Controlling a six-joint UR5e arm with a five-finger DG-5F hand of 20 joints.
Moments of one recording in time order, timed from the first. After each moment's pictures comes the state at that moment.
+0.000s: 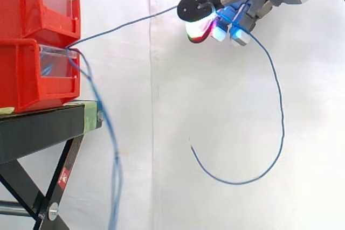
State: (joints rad) arm 0.21 -1.75 -1.70 -2.62 -0.72 -1.23
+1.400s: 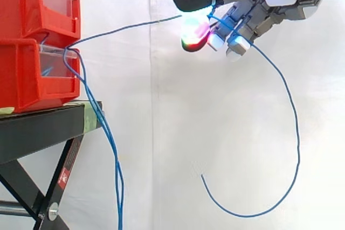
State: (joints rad) arm 0.23 -1.75 -1.70 -2.75 -0.72 -0.91
